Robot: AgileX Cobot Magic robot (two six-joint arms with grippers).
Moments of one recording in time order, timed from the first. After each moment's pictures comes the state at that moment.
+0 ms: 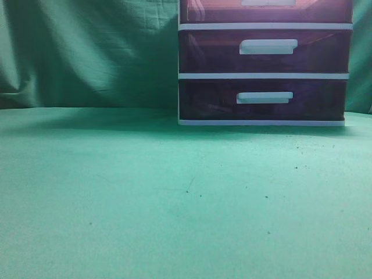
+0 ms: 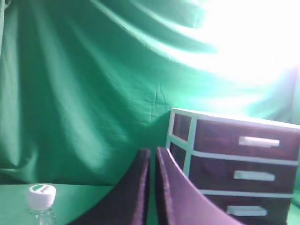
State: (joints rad) left arm -0.08 -0.01 0.01 0.40 -0.34 -0.57; right arm 0.03 -0.01 0.03 0.01 0.38 0.14
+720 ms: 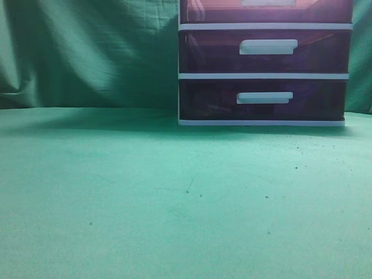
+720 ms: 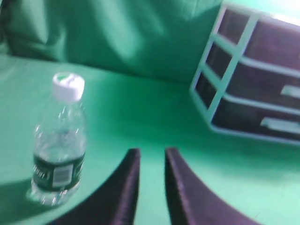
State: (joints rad) left arm -0.08 0.40 -0.15 0.66 -0.13 -0.92; right arm 0.03 -0.01 0.03 0.01 0.38 0.14
